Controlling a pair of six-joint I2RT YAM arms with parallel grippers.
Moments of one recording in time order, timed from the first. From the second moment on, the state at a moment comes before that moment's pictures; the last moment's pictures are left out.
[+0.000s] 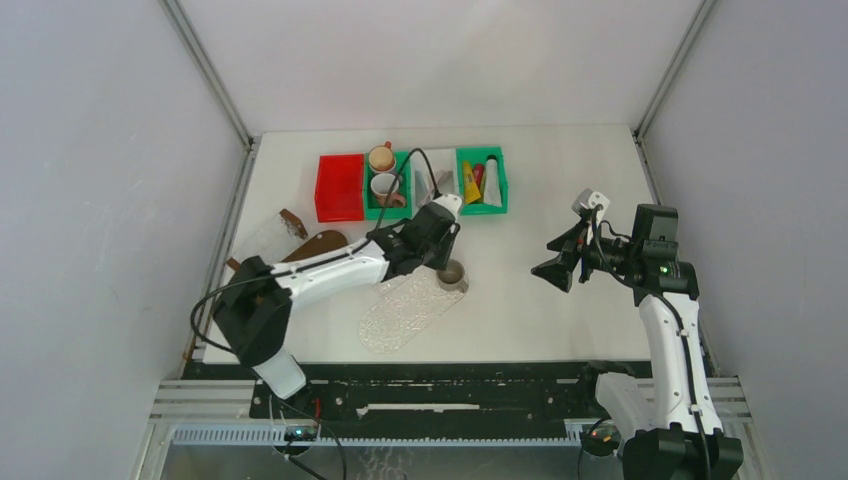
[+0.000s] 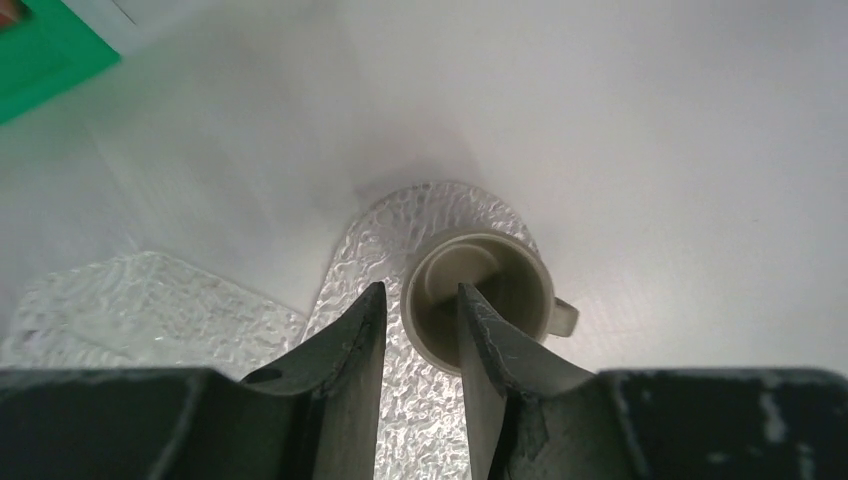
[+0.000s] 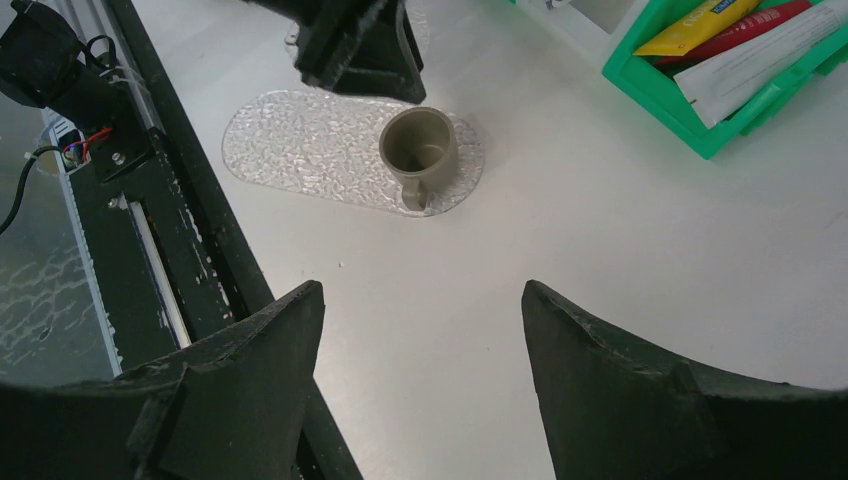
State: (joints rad) left arm -0.87 1.69 1.17 -0.32 -0.24 -0.34; right arm -0.14 0.89 0.88 -0.77 -1.09 -0.50
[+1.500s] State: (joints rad) left arm -0.30 1.59 1.11 -0.01 -0.05 -0.61; right arm -0.14 0.90 0.88 -0.77 -1.08 -0.50
